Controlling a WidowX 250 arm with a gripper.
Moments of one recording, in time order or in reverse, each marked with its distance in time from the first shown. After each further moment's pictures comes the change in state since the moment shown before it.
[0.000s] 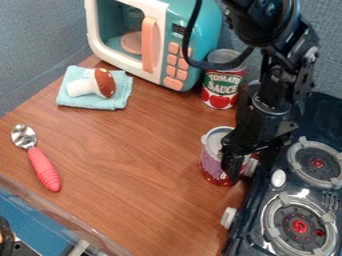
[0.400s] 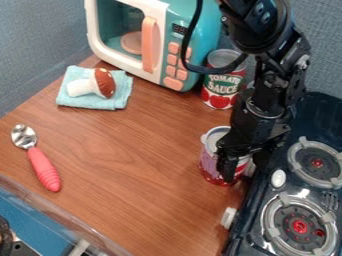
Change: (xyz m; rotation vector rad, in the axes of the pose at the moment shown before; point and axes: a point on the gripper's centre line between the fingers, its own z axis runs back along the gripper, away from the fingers) arm 0.009 0.003 -0.010 0.006 -0.023 0.021
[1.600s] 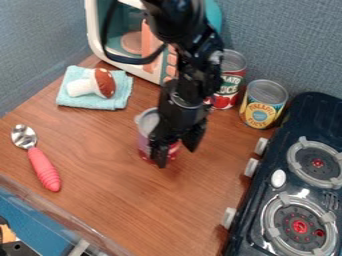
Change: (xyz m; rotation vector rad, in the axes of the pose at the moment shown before) arm 0.070 0.078 -0.007 0.032 -0.110 0.299
